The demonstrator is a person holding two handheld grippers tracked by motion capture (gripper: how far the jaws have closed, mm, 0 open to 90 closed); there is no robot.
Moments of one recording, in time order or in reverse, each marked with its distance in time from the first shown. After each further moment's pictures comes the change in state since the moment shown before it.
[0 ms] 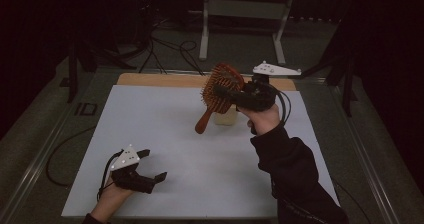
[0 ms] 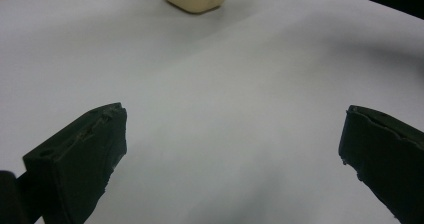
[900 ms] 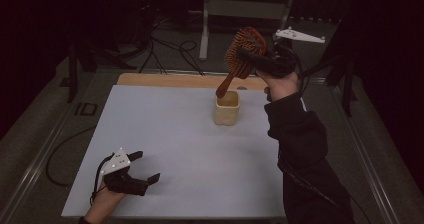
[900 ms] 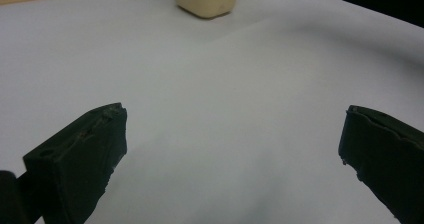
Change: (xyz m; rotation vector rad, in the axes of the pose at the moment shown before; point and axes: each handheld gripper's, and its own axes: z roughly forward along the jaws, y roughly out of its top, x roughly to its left) left arm 0.005 -0.011 -0.011 -0.048 0.017 -0.005; right arm -0.052 0.059 -0.010 -0.076 -0.212 -0.027
